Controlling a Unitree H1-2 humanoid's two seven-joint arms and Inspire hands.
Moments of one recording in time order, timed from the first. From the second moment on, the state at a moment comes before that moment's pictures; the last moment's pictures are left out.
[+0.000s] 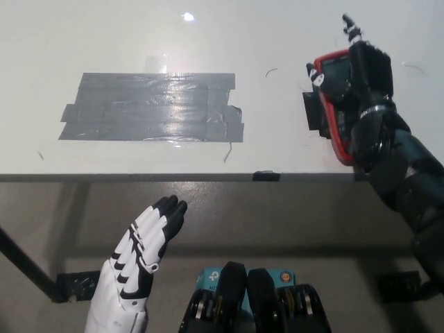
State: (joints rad) left_arm 0.14 0.04 -0.22 -0.69 0.61 -0.44 0.07; right_arm -1.15 -0.19 0.52 1.44 -0.31 -0.25 -0.56
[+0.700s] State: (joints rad) left_arm 0.14 0.05 -0.23 -0.68 0.61 -0.44 0.07; right_arm -1.15 -0.19 0.49 1.44 -0.35 -0.17 -0.43
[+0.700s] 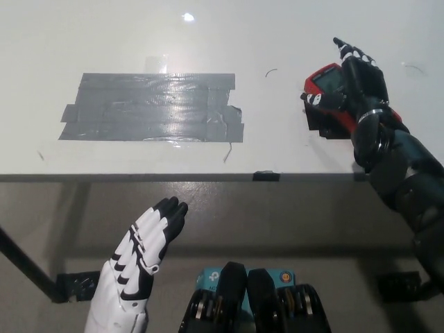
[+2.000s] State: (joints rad) left_arm -0.07 0.11 -0.11 -0.36 0.54 -0.44 0.06; right_arm -0.67 -0.29 0.30 0.28 -0.36 -0.14 -0.38
